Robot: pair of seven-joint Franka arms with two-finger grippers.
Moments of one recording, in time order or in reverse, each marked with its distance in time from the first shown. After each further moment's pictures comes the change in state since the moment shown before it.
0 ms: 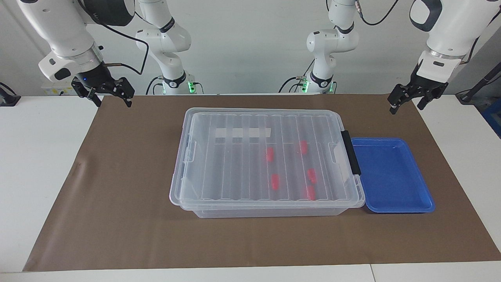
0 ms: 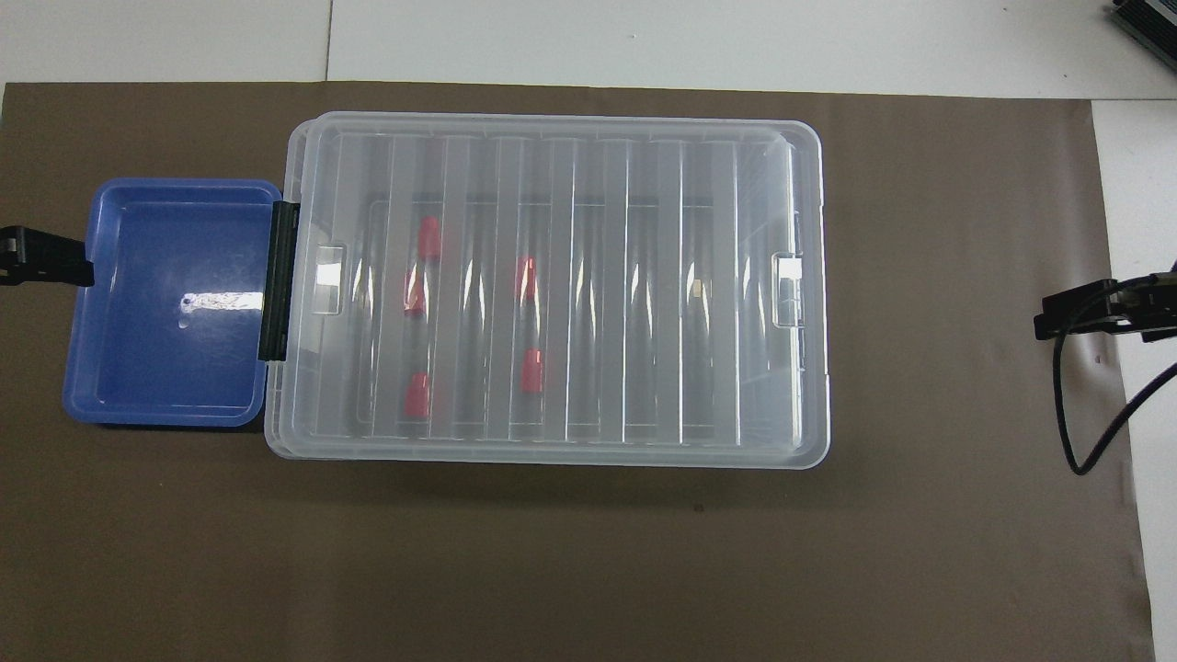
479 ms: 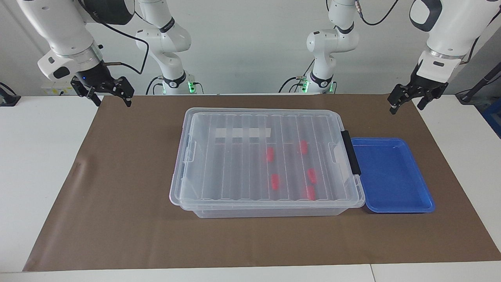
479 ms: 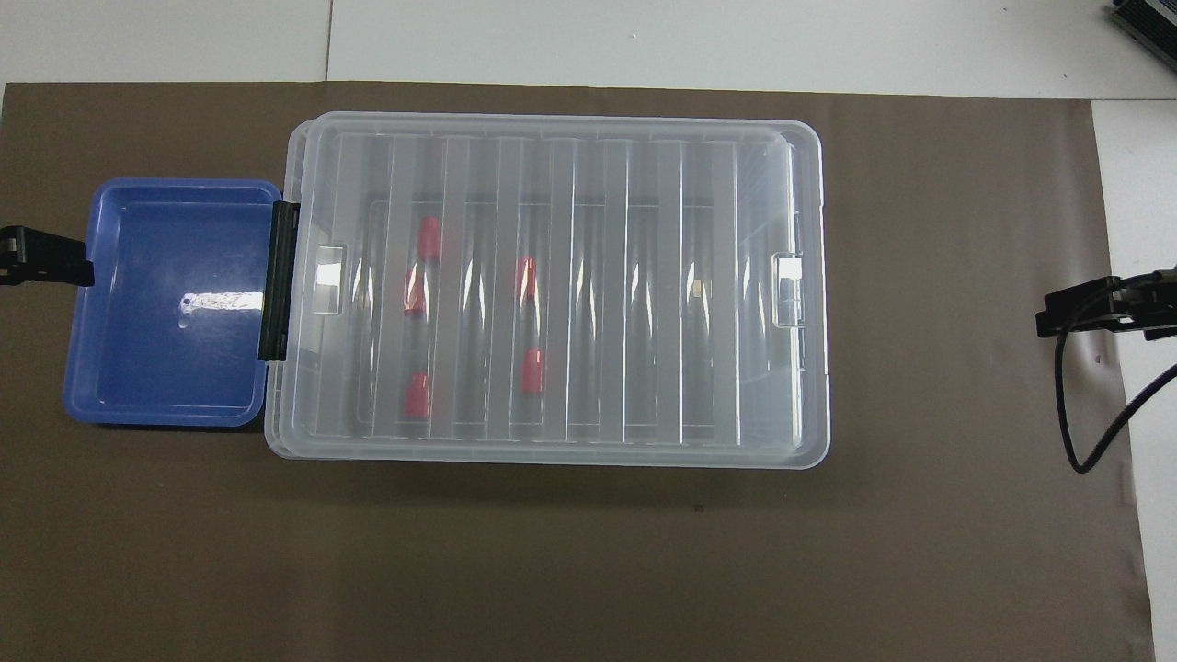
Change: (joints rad) left arm 0.000 0.000 0.000 0.000 0.000 0.001 0.000; right arm 0.001 0.000 0.001 0.007 0.000 0.000 0.009
